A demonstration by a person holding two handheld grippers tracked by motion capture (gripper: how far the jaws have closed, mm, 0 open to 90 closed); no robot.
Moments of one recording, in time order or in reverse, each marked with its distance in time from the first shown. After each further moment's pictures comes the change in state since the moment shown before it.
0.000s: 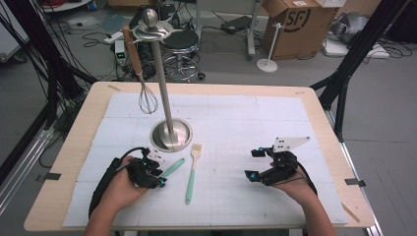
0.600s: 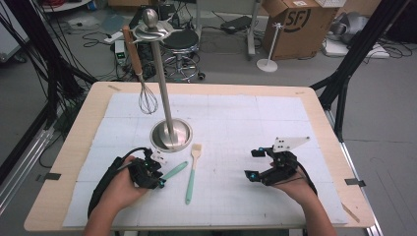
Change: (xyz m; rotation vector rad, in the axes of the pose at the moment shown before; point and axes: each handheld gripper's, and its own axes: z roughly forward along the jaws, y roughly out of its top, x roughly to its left) left arm -0.002 0.006 0.000 0.078 0.013 0.015; right arm 0.000 0.000 0.001 0.000 -0.002 0.003
